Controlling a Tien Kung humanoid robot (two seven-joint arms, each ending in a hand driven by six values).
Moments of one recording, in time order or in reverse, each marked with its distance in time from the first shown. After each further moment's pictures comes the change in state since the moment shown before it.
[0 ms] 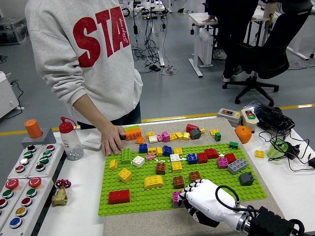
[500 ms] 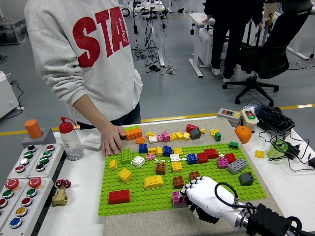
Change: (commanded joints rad) left arm -0.002 0.000 0.000 0.000 -0.002 0.001 -0.001; right arm 0.016 0.007 -0.002 -0.029 0.000 -0.006 -0.014
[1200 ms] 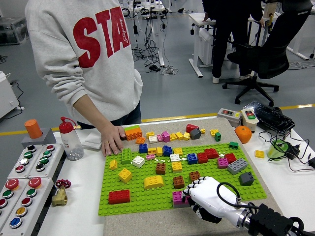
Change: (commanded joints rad) left arm 0.000 0.000 0.000 0.000 0.002 -0.001 0.001; right arm -0.006 -0.003 0.001 -0.005 0.000 0.007 -0.008
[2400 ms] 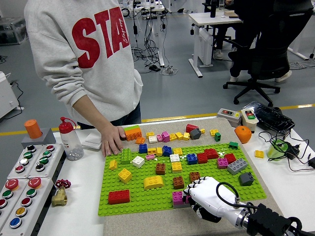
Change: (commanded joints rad) left arm -0.002 0.000 0.000 0.000 0.003 -0.001 0.001; right arm 0.008 0.018 -0.007 -0.030 0.000 0.009 -0.007
